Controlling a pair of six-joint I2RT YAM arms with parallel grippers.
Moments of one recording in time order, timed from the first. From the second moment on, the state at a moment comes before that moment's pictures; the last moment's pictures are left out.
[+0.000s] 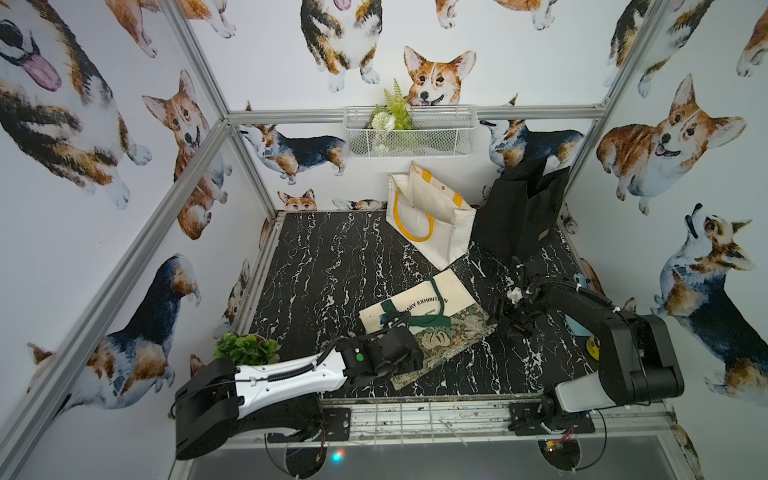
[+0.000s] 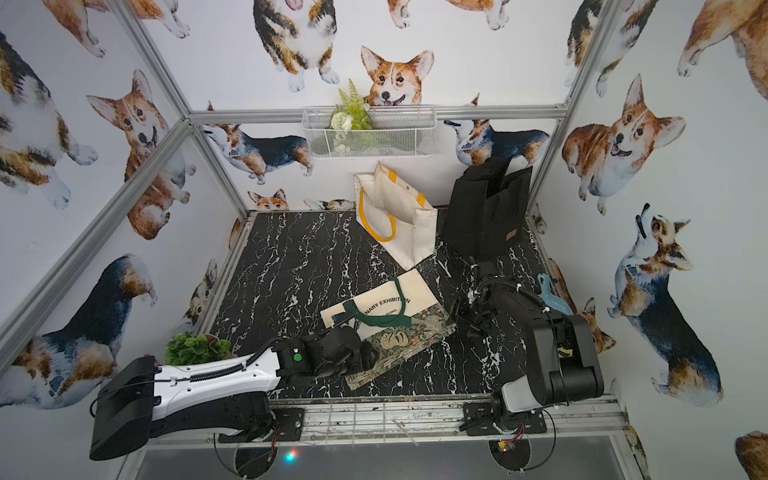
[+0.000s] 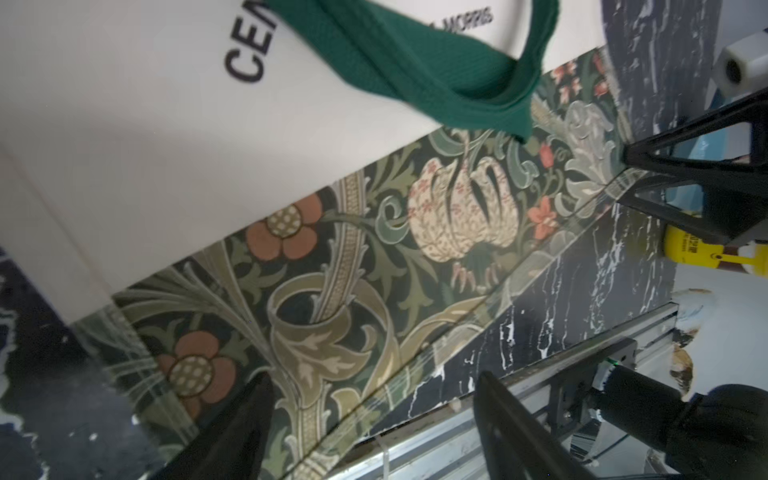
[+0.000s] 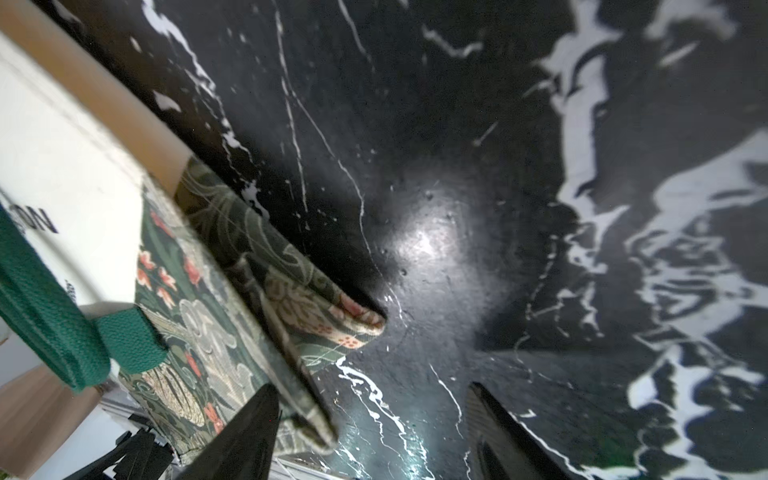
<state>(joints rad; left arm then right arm) -1.16 1.16 0.57 -0.37 -0.08 -1.25 0.16 1.47 0.79 -0.84 -0.41 0.50</state>
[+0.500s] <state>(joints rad) -1.15 1.27 0.50 -0.17 0.05 -1.29 0.16 1.44 0.72 -0.77 -0.55 0.50</state>
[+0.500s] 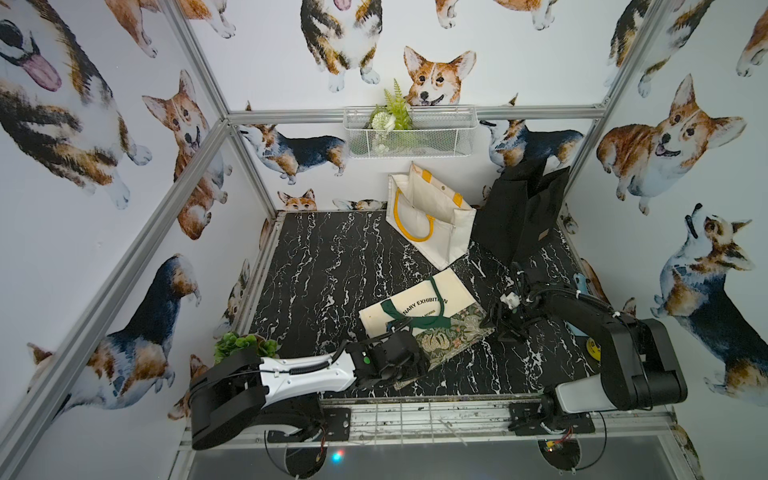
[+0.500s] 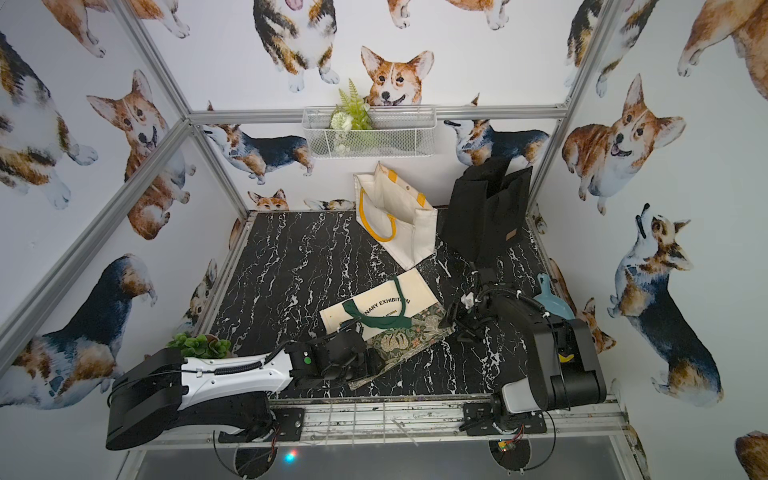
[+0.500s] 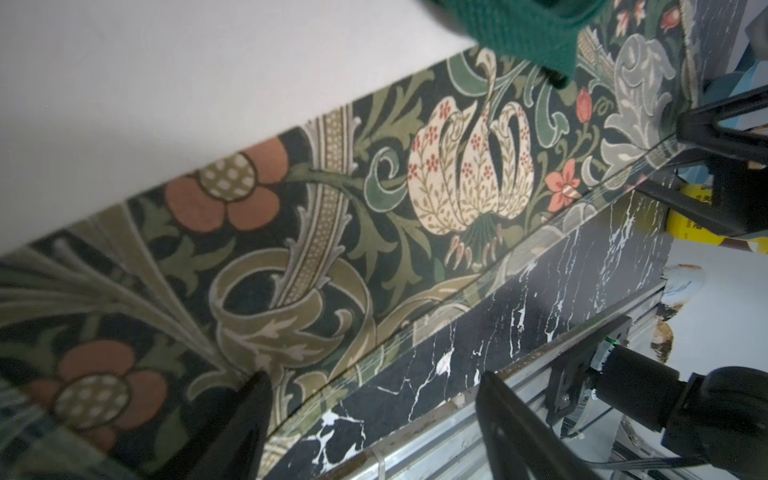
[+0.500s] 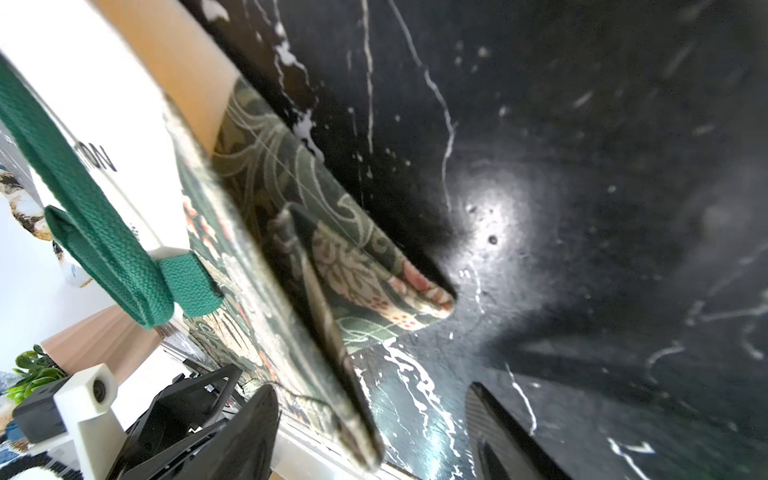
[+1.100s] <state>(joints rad) -1.14 1.29 0.49 -0.11 0.13 -1.29 0.16 1.52 0.82 -0.59 -0.42 0.56</state>
